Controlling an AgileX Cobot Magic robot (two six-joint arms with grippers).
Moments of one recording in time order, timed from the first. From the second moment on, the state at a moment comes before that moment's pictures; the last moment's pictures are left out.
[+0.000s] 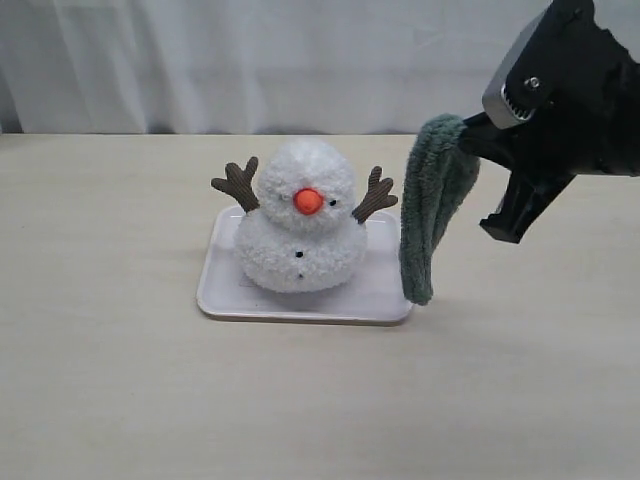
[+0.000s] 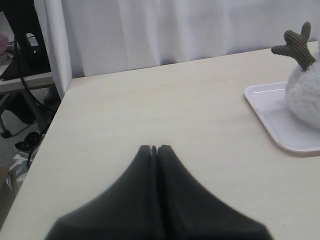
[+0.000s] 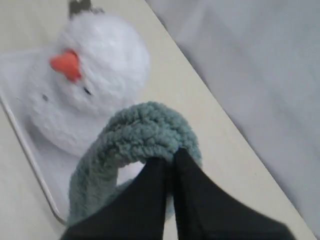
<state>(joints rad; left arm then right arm) 0.00 0.00 0.00 -0.14 0.33 0.29 0.27 1.25 -0.88 0.76 0.39 -1.48</state>
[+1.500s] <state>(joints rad) 0.00 0.00 0.00 -0.14 0.33 0.29 0.66 1.79 -1.16 0.91 -0.30 -1.17</state>
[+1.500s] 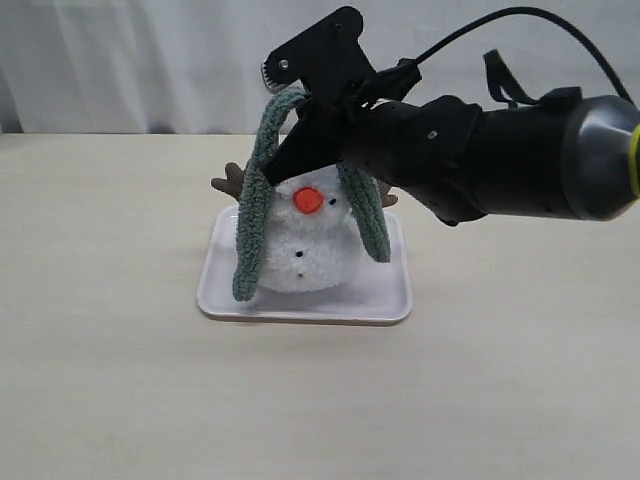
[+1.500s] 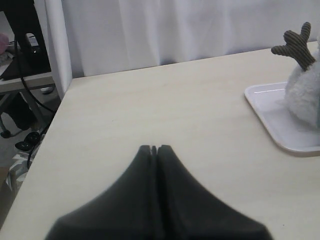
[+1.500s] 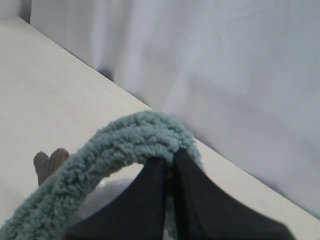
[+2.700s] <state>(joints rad) 0.00 0.00 0.00 -0.14 0.33 0.29 0.66 1.75 -1.24 1.74 -0.34 -1.71</state>
